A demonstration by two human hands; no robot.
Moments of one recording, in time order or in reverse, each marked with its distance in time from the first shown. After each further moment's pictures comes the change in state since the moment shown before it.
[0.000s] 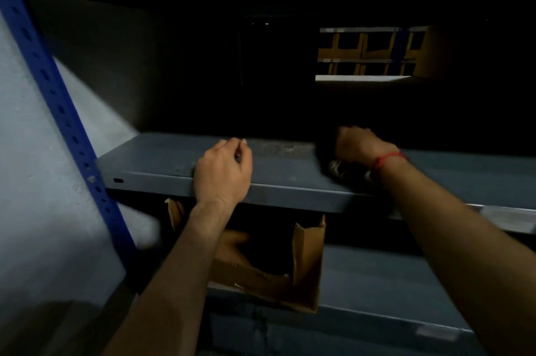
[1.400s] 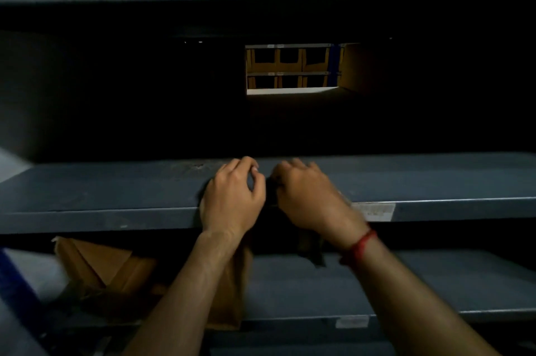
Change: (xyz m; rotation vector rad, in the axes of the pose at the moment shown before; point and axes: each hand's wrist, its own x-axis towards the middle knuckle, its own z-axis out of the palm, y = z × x) left_hand -0.037 0.163 0.048 -0.162 -0.126 0.147; right_hand -0.102 0.071 0.015 0.081 0.290 -0.148
